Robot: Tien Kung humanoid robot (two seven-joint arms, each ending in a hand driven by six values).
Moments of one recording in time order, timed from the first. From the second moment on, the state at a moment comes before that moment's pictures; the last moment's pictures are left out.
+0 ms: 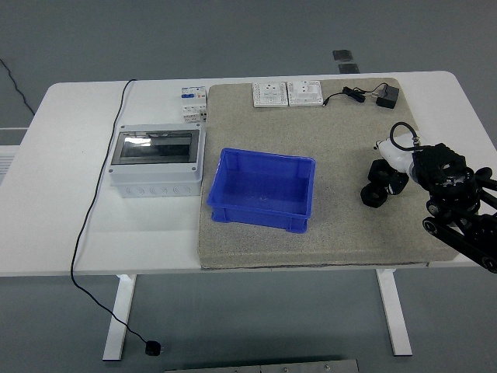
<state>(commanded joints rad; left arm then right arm) -0.13 0.03 -1.38 -0.18 1.50 0.14 0.15 0.78 -0.42 0.49 1.06 -2.10 0.26 -0.41</state>
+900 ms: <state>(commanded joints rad) -0.13 0.03 -1.38 -0.18 1.49 0.14 0.15 0.76 -0.42 0.52 1.01 -2.04 0.17 -0.36</state>
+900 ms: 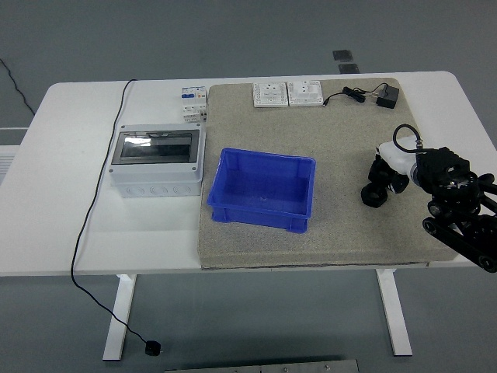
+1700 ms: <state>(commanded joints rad) -0.12 0.02 -1.38 -0.18 1.49 0.15 0.14 0.71 -0.43 0.62 1.46 -1.87 0.02 -0.30</state>
